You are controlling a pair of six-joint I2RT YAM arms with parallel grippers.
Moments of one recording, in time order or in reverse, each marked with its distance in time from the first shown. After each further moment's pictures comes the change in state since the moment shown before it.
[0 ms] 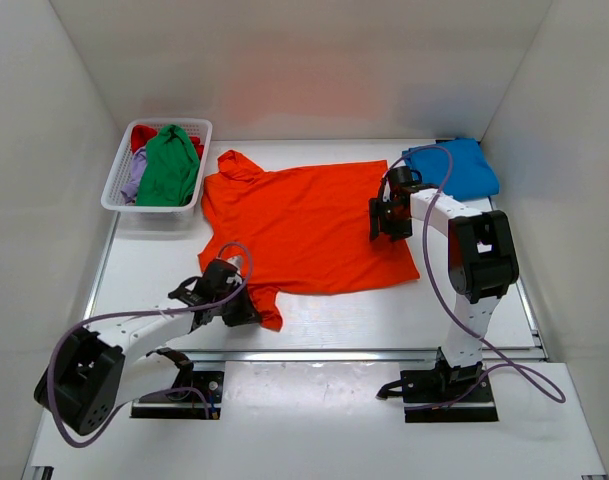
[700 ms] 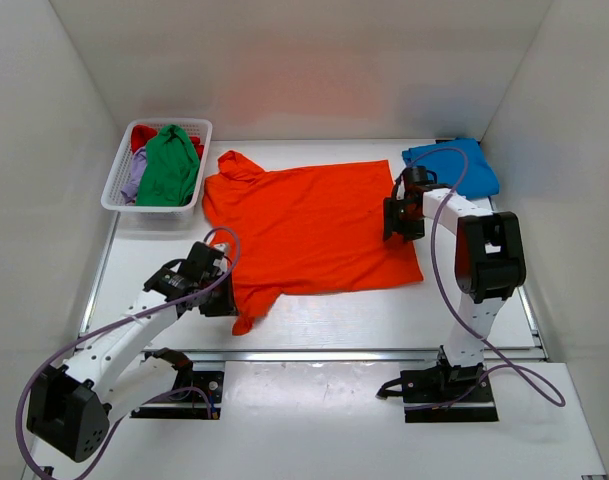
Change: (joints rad) left arm 0.061 -0.132 0.300 -0.579 -0.135 0.245; right arm -0.082 -0.012 -0.016 -0.015 0.011 -0.029
